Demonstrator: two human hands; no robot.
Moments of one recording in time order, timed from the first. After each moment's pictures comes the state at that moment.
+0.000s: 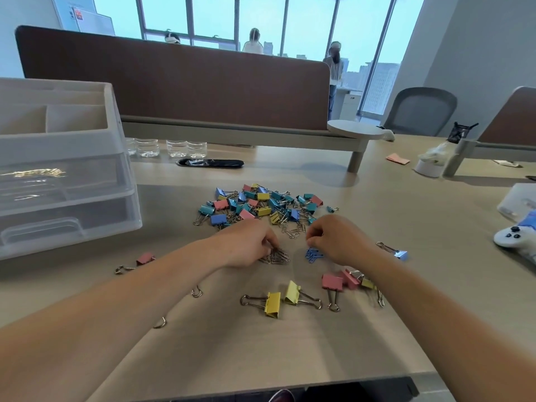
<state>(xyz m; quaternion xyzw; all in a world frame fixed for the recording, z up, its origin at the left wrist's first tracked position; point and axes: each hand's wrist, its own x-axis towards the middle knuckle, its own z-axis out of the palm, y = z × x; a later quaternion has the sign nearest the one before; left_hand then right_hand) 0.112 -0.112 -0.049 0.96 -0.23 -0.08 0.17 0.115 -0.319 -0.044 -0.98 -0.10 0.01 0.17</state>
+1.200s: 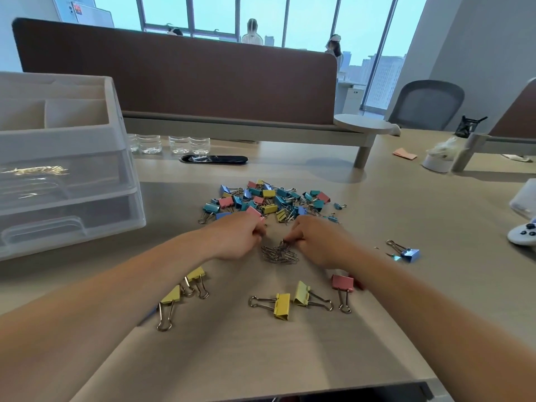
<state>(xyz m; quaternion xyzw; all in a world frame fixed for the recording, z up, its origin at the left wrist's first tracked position) 0.121 -0.086 -0.048 0.96 -0.21 -0.07 0.15 0.121 -0.282 -0.049 -0.97 -0.22 0.04 0.07</state>
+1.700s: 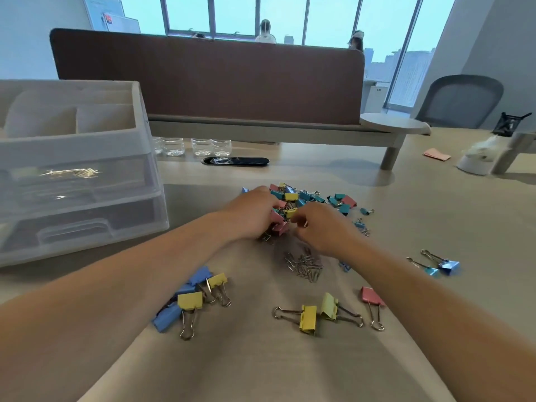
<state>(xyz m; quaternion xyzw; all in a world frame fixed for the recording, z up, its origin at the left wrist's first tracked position) 0.154 -0.079 -0.031 0.98 -0.18 0.02 0.12 0.147 -0.245 -0.047 -0.97 -0.17 -0.02 0.15</state>
